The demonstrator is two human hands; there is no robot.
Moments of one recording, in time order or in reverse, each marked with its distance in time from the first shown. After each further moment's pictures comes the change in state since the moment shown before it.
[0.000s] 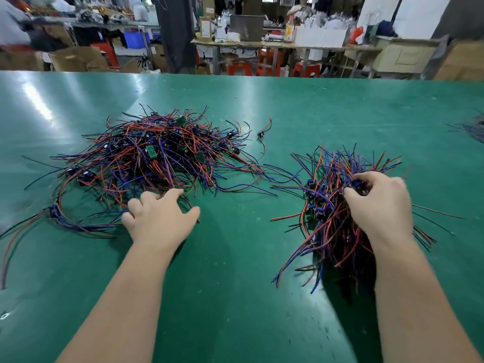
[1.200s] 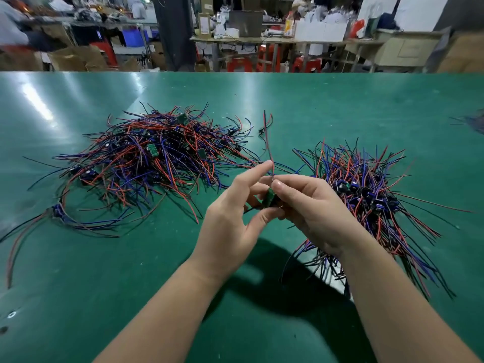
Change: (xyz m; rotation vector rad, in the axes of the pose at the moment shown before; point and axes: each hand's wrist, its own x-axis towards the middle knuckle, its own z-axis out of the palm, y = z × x) left_hand -0.064 0.050 0.003 -0.992 0.269 0.951; right_hand -0.059 -0.061 0.017 1.121 -0.880 -0.179
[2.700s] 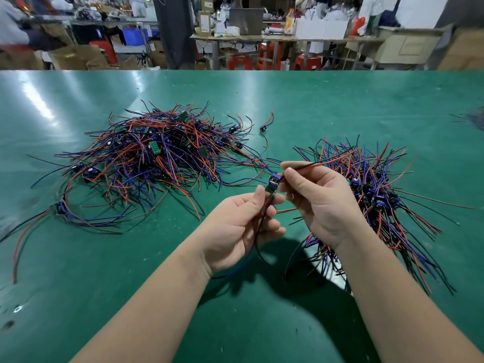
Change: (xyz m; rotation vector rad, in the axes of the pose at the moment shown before) left_hand 0.011 0.008 0.000 -1.176 -0.272 -0.996; right_hand 0.003 -0.003 0.002 0.285 0.257 -0.062
